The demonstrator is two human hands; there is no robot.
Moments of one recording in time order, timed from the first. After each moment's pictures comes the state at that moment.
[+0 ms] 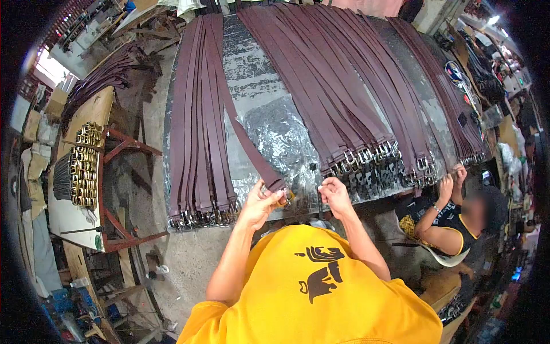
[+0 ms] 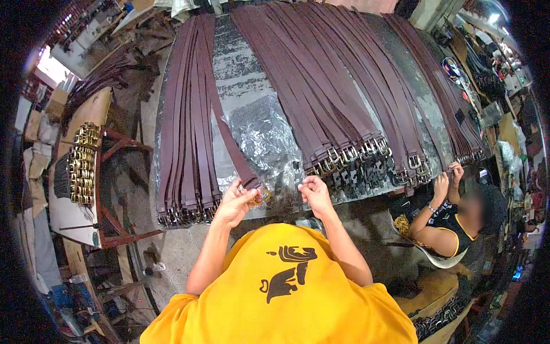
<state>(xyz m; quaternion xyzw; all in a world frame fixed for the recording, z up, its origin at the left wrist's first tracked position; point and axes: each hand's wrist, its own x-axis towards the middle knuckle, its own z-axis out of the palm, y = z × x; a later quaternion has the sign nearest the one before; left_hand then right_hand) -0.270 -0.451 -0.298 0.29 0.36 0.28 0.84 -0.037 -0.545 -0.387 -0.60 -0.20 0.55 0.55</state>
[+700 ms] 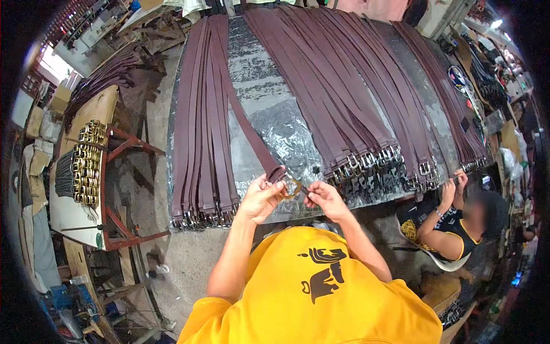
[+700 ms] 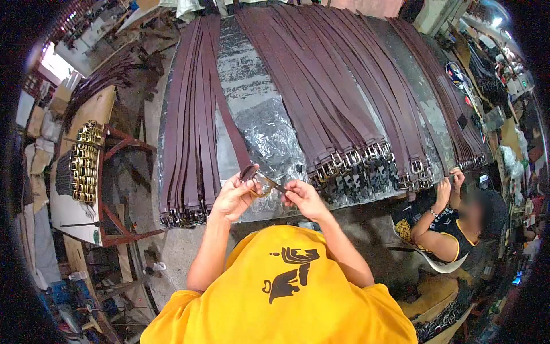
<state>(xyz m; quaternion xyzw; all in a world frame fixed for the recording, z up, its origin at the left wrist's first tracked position) -0.266 -0.428 -0.275 0.24 0.25 0.31 0.89 -0.064 -0.528 -0.344 -0.48 -0.33 0.64 0.50</state>
